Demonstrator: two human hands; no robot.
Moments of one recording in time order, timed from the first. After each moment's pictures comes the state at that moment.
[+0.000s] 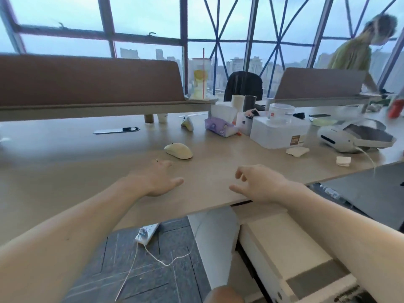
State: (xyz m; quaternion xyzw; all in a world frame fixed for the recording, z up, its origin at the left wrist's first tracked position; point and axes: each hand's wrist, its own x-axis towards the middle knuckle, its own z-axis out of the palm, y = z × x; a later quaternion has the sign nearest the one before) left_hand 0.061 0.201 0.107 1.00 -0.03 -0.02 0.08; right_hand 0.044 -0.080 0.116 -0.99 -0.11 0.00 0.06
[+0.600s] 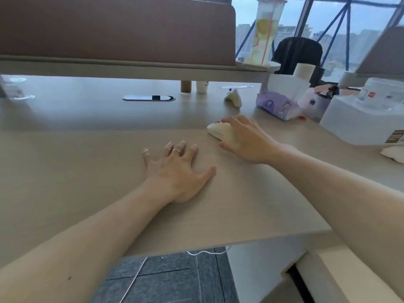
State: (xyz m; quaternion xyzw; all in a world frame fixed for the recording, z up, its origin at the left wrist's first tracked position) left_hand 0.113 0.258 0.042 1.00 0.06 0.02 0.07; right_hand 0.231 0.070 0.073 -0.95 -0.27 -0.08 0.16
